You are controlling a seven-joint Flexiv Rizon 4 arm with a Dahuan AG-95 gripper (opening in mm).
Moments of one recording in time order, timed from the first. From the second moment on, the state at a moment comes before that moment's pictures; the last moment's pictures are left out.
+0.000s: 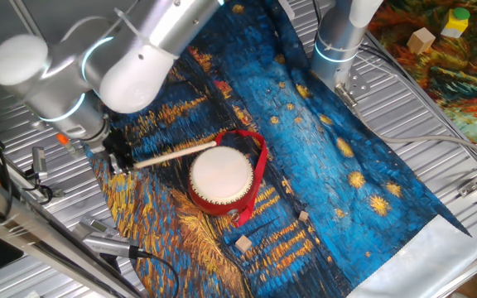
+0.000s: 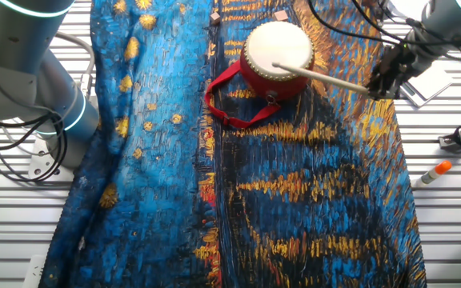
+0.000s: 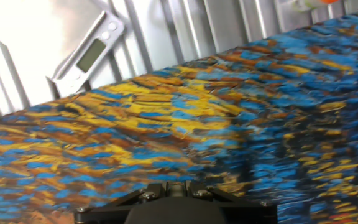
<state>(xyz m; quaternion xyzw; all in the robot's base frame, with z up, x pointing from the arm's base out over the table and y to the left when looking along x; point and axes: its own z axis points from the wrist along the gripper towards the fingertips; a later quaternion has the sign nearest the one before) 0.662 0.077 0.107 -0.12 -0.99 -0.03 0.10</state>
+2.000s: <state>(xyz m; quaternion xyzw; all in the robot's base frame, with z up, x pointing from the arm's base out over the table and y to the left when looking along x) 0.657 0.061 0.118 -0.08 -0.99 0.09 -0.10</state>
